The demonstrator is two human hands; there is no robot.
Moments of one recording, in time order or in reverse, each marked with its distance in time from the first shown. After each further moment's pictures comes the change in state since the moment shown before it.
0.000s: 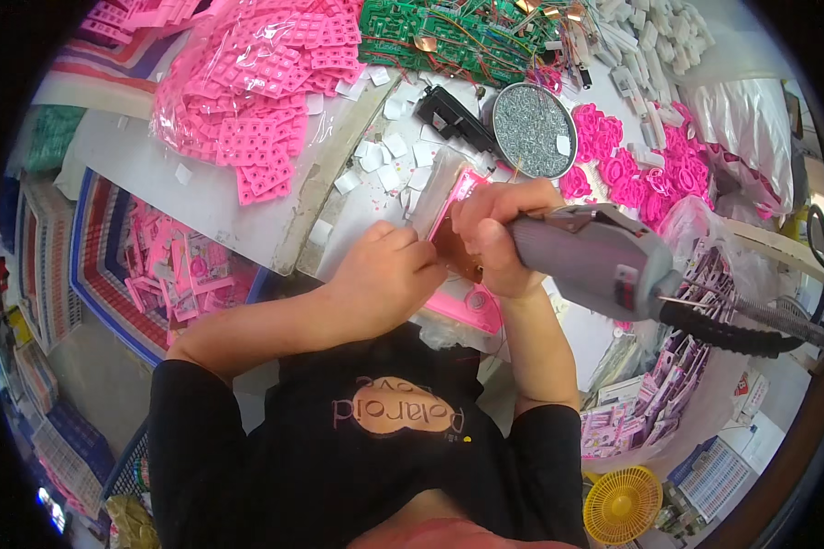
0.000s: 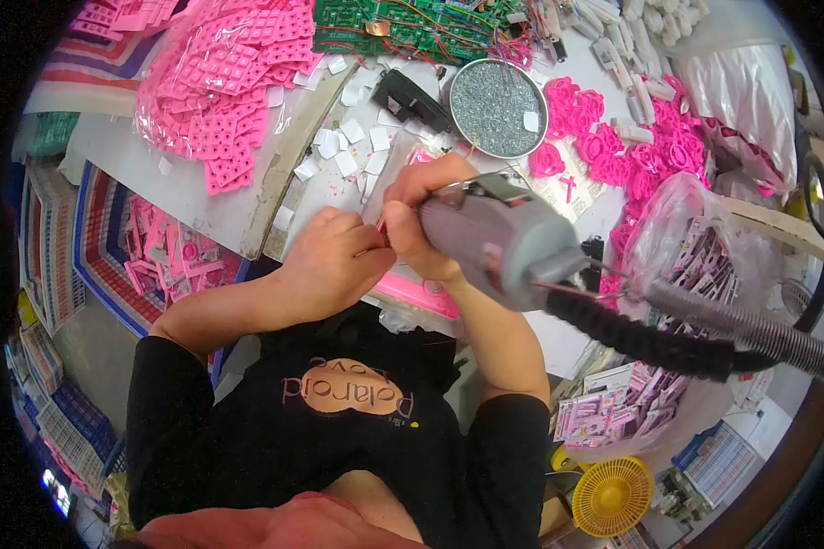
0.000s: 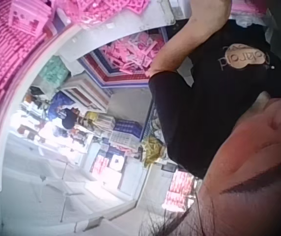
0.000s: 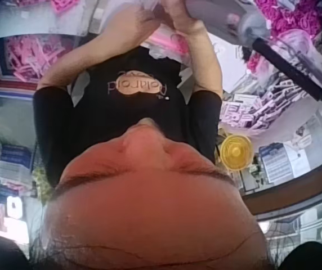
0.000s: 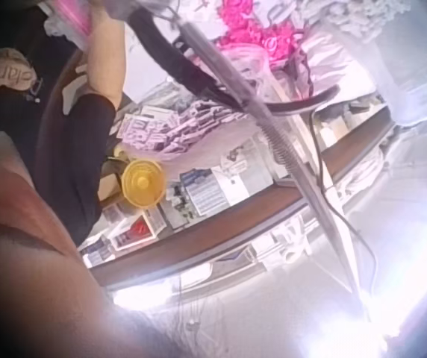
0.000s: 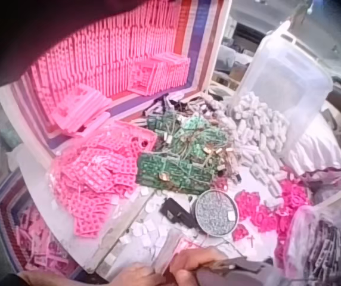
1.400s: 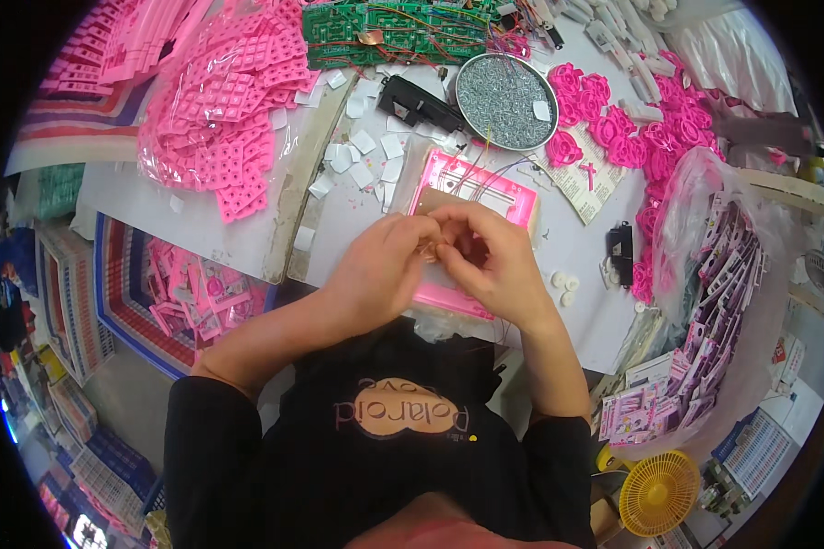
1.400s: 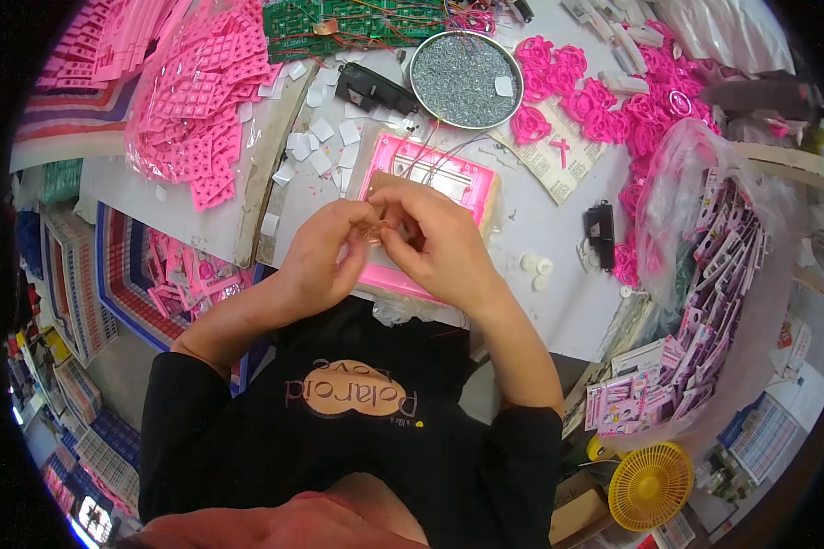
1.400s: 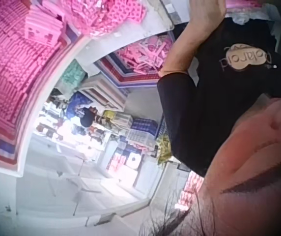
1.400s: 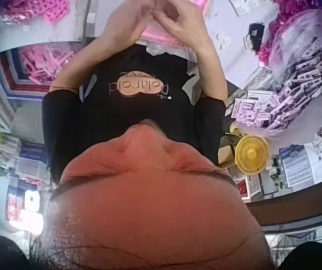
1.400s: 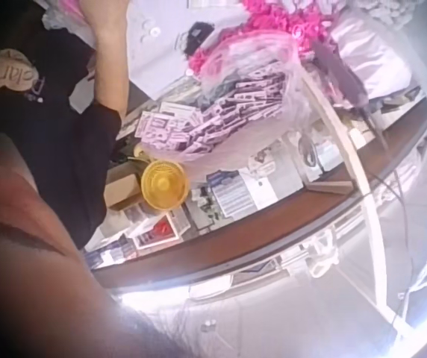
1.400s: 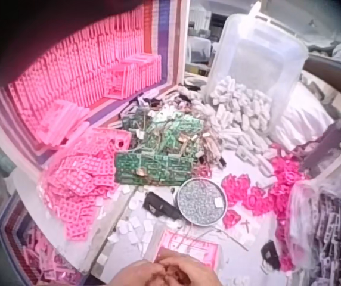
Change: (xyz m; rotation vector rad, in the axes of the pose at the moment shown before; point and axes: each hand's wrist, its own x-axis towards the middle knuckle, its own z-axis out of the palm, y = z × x) left_hand 0.017 0.009 0.012 -0.414 0.113 -0.174; right_hand -0.050 -0.023 -0.030 -0.470 -0.110 0.454
